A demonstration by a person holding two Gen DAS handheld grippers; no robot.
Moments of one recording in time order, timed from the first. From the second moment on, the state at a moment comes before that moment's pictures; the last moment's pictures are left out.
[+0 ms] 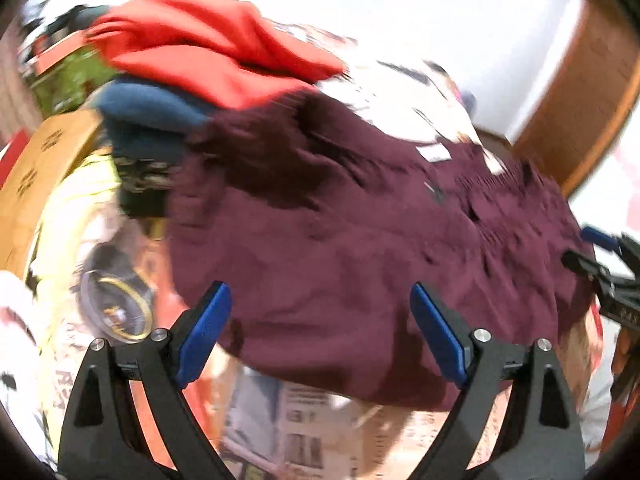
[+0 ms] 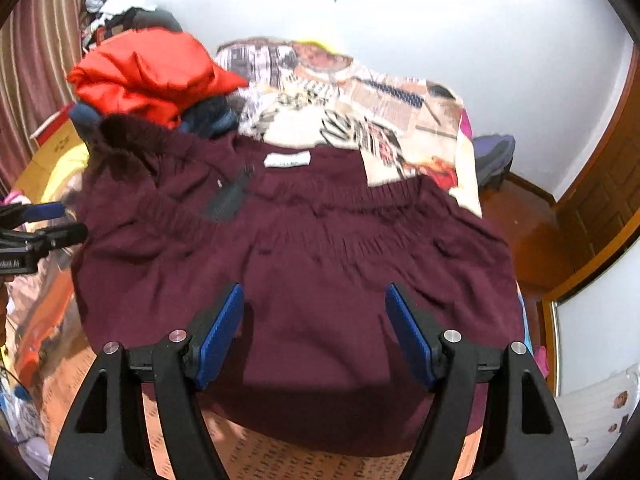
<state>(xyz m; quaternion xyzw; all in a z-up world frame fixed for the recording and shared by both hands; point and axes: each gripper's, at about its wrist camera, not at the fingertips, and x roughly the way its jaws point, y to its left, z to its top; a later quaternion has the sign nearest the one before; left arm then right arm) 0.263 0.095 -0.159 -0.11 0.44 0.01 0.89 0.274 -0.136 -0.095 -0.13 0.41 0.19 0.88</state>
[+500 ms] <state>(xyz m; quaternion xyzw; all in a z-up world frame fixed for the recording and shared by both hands) 0.259 0.197 -0.274 -0.48 0.46 0.00 0.75 0.283 -0.103 -0.115 -0.12 0.44 0.21 0.87</state>
